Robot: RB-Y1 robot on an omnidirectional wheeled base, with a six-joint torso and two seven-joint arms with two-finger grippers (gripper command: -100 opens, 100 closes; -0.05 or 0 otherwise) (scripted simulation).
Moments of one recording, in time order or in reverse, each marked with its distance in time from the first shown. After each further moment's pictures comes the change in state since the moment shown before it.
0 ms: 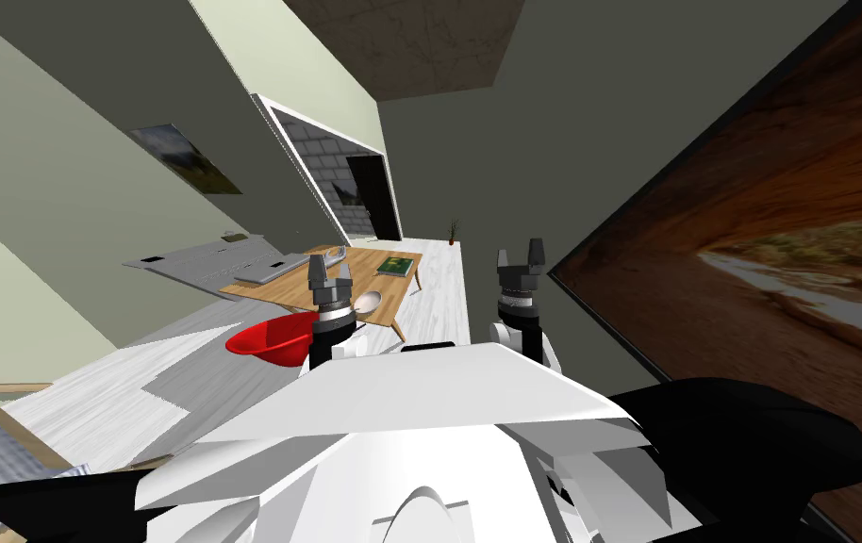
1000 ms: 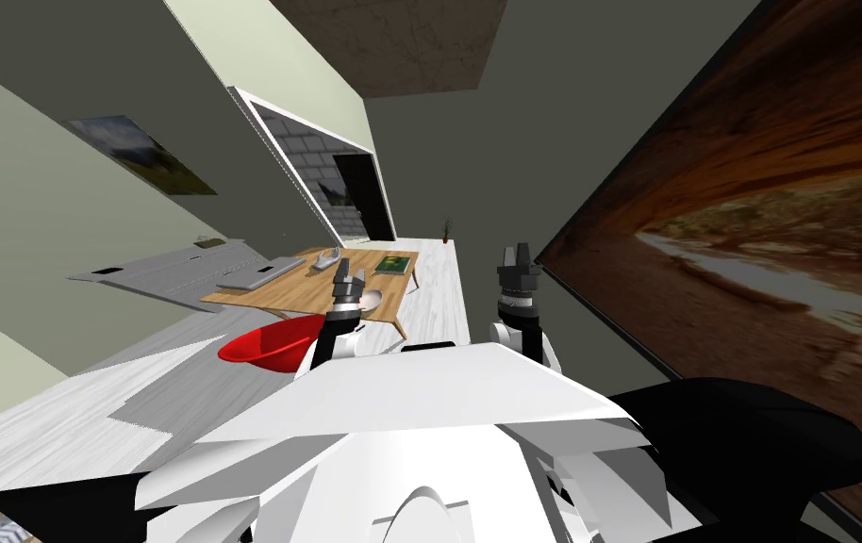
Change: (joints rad) left arm -0.078 0.143 -0.005 0.087 0.055 0.205 0.096; right arm 0.000 0.000 0.000 0.000 0.000 0.000 0.000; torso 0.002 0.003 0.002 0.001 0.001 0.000
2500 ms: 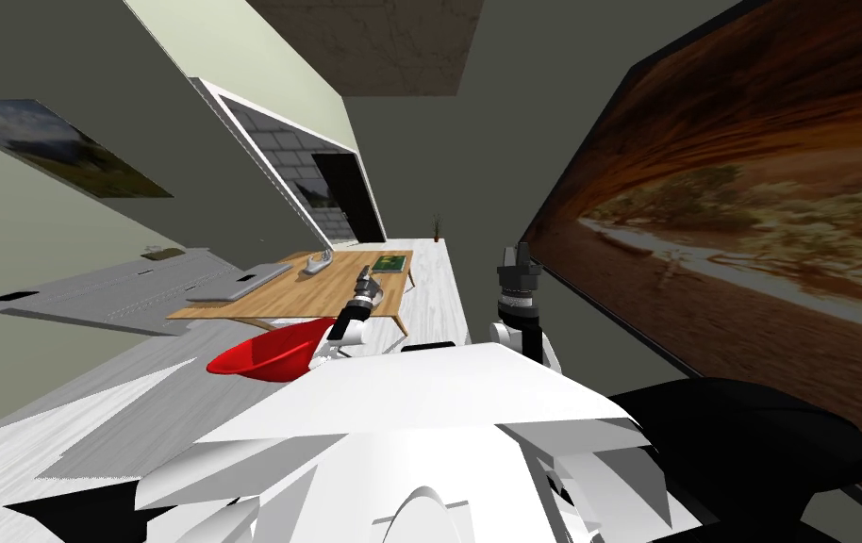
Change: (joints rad) left arm -0.141 0.019 -0.015 0.140 0.089 0.383 0.155; right arm 0.000 0.000 0.000 0.000 0.000 0.000 0.000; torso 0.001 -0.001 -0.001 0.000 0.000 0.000
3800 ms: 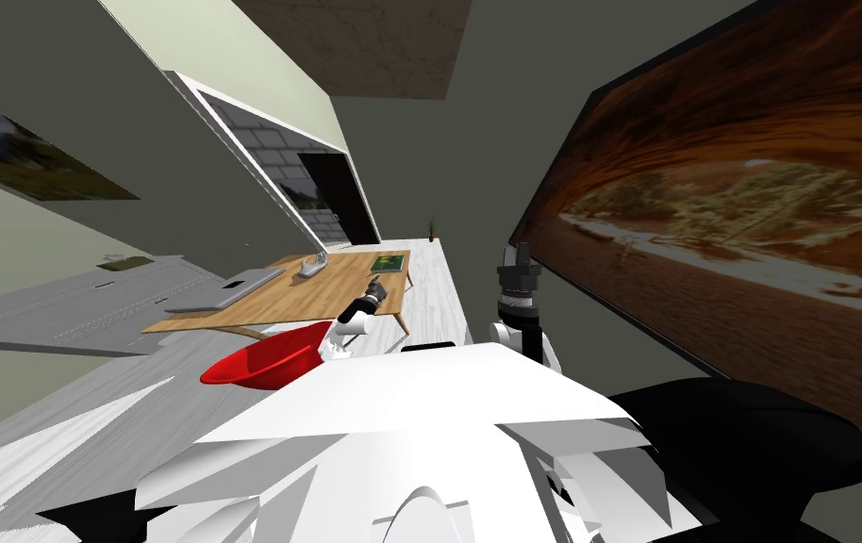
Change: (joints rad) left arm -0.120 0.044 -0.001 0.137 0.085 0.363 0.135; right arm 0.000 0.000 0.000 0.000 0.000 0.000 0.000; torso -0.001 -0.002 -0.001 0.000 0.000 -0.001
